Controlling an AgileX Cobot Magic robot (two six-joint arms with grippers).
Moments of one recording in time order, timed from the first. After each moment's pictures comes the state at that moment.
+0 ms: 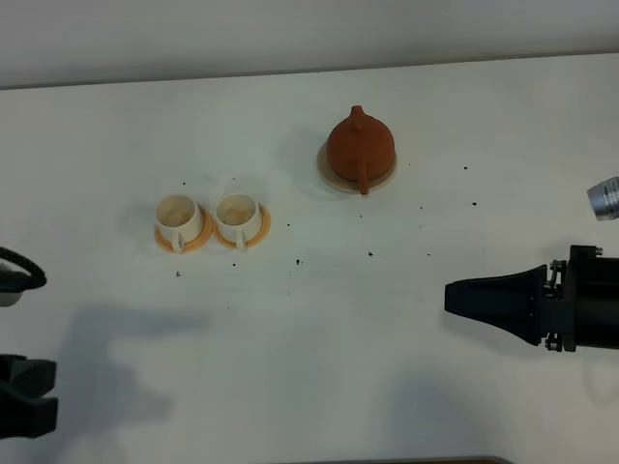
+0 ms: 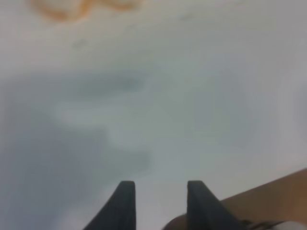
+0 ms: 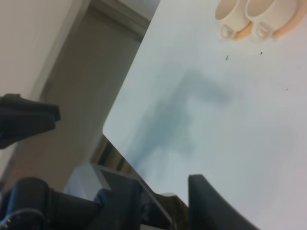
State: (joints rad) left arm -0.22 0.65 -0.54 -0.09 0.88 0.04; right arm 0.20 1.33 -0.39 1.66 1.08 -1.56
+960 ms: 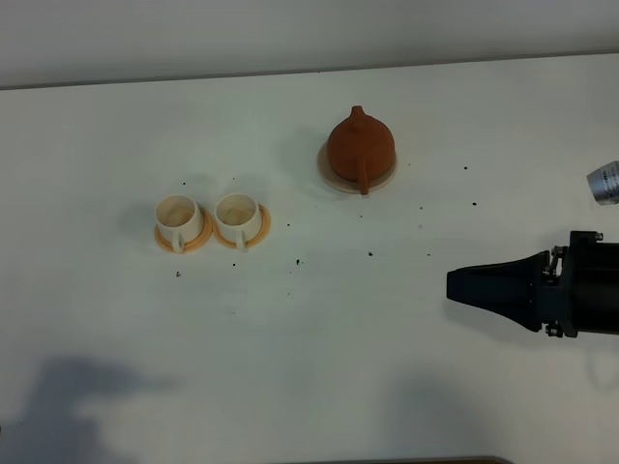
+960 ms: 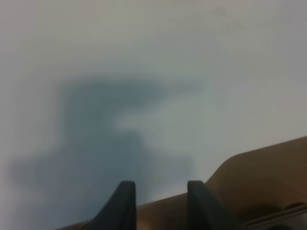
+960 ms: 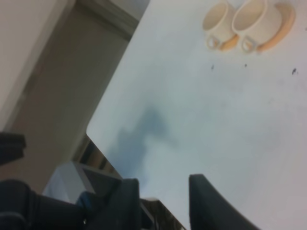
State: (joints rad) left arm -0.22 0.40 -0.51 0.00 1.07 0.02; right arm 0.20 1.33 -0.43 1.63 1.04 -1.53
